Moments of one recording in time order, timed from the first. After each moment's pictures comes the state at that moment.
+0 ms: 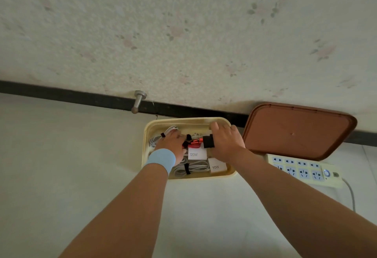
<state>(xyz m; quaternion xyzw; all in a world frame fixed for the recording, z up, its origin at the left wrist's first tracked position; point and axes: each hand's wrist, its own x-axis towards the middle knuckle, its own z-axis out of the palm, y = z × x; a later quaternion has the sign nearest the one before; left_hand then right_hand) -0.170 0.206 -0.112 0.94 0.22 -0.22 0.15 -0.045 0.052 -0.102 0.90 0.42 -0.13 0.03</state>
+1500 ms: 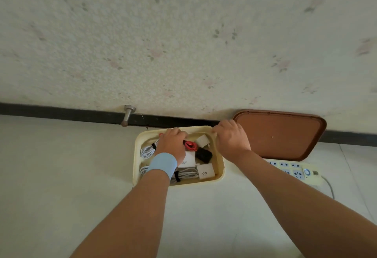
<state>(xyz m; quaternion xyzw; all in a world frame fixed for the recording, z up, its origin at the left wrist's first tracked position) -0.140 0.174 -0.071 0.96 0.23 -0.05 0.17 -0.017 0.009 -0.066 0.91 0.42 0.01 -0.07</state>
